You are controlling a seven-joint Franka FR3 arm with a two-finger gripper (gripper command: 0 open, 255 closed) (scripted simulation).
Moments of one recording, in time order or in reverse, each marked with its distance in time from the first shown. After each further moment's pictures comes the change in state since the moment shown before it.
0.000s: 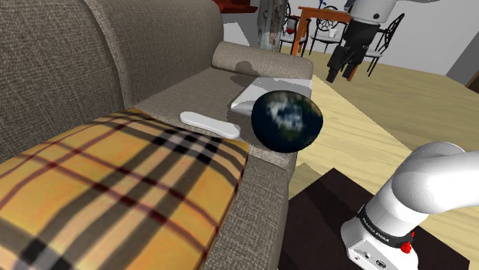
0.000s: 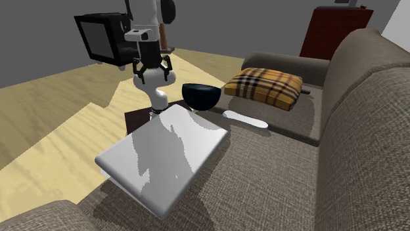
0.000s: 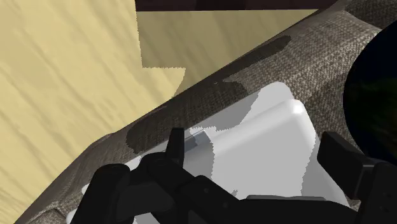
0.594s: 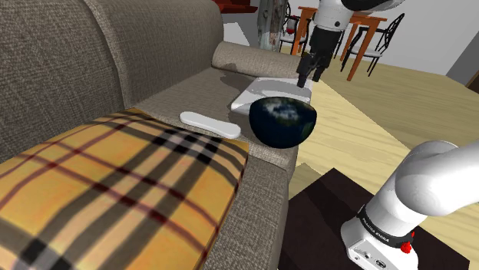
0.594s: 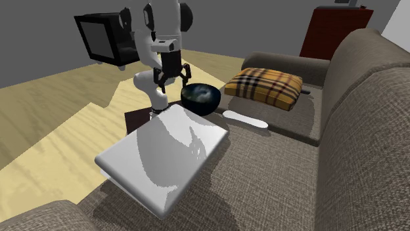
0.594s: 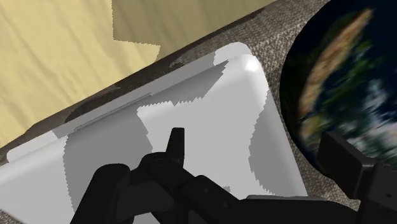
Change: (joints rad) arm 0.076 0.183 0.075 0.048 0.050 0.116 0.014
